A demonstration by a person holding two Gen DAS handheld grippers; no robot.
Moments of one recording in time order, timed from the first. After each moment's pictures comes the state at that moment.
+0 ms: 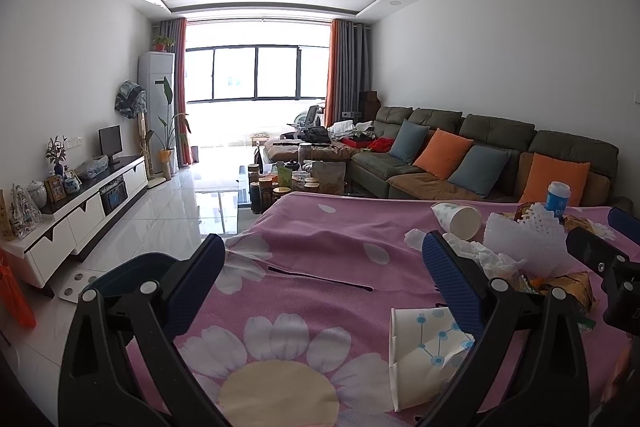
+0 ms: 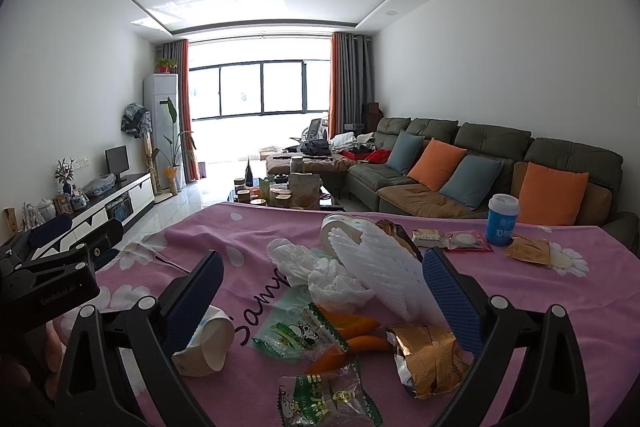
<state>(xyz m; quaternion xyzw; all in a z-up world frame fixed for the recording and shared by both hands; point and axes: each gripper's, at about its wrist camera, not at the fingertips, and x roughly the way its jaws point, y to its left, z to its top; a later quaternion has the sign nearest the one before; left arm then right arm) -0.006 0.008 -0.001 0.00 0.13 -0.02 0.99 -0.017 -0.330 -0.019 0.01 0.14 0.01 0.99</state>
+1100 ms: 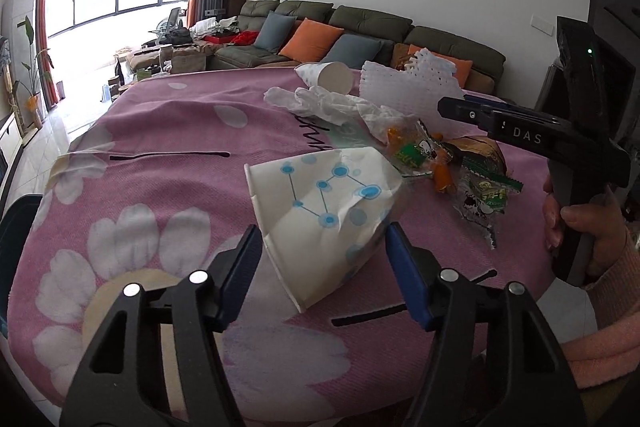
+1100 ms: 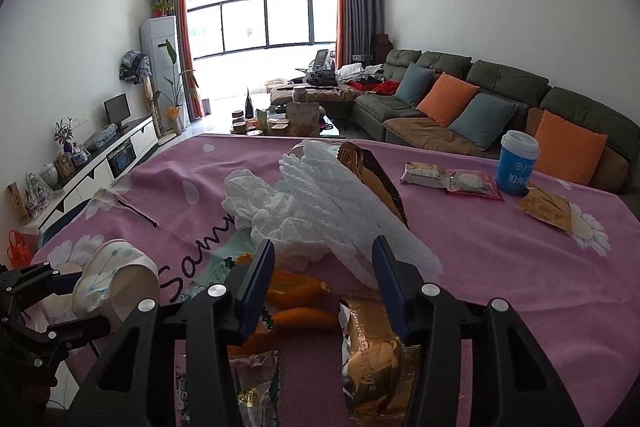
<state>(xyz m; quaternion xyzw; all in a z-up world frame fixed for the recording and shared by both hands) 0.016 -0.023 -0.070 0.03 0.31 -0.29 0.90 0.046 -0.378 -0.054 0.01 0.28 0.04 0.96</state>
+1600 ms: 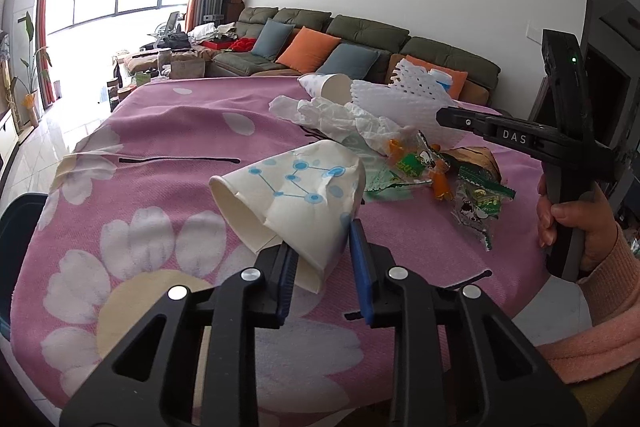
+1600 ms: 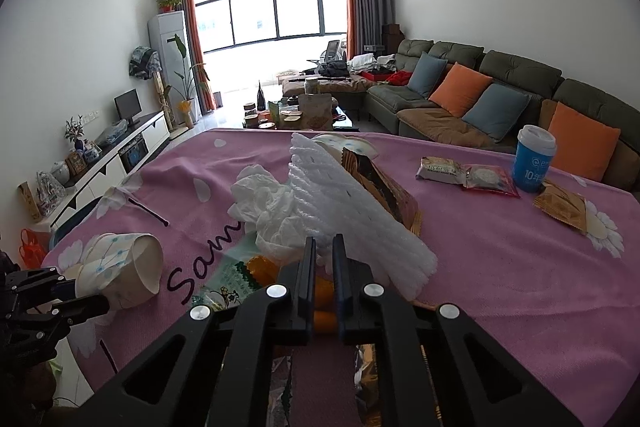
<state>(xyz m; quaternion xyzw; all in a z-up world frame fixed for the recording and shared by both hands) 0.013 -0.007 -0.059 0.01 0.30 -0.30 0.91 0.053 -0.377 -0.049 0.03 0.29 0.07 0.95</state>
